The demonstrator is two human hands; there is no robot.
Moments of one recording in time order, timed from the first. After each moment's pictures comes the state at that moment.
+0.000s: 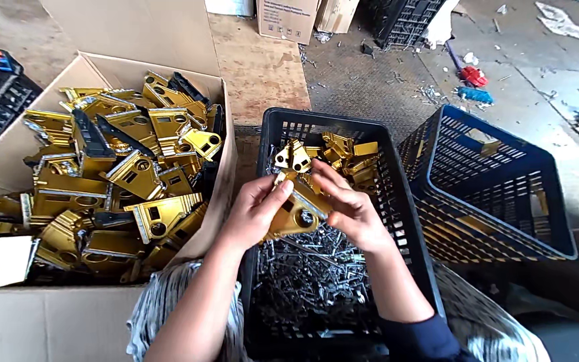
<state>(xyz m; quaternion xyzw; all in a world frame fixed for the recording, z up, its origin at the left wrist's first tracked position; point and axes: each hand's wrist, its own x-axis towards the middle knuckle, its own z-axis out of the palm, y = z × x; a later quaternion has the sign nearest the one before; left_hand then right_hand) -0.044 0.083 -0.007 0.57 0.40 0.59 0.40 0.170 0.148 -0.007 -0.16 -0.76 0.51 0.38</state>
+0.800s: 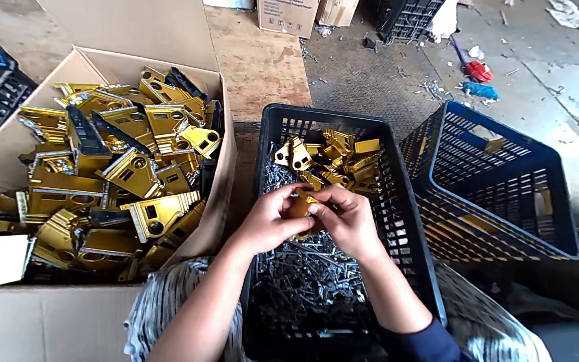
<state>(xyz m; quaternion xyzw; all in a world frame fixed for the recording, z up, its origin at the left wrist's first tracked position) -0.028 0.087 -0.016 0.54 0.44 0.48 0.54 0.158 0.131 -0.005 -0.33 -0.76 0.37 0.42</state>
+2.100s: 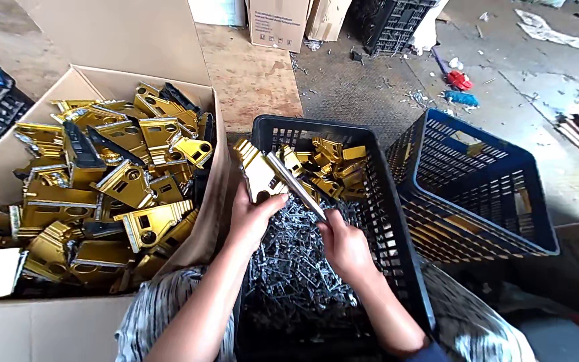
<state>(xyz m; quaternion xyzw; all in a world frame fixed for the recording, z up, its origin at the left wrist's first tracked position) -0.010 0.100 -0.023 0.30 0.46 0.68 0.49 0.194 0.100 -0.036 -0.47 -0.82 0.10 0.30</state>
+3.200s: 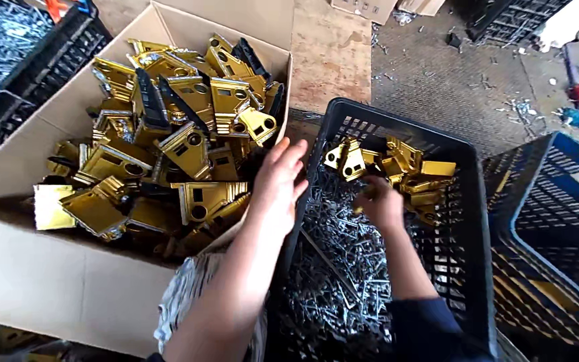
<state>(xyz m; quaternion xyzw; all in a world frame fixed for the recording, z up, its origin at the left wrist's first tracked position) -0.079 0.120 0.007 0.08 0.53 0.67 0.50 0.132 0.248 -0.097 -0.56 -0.78 0.25 0.15</state>
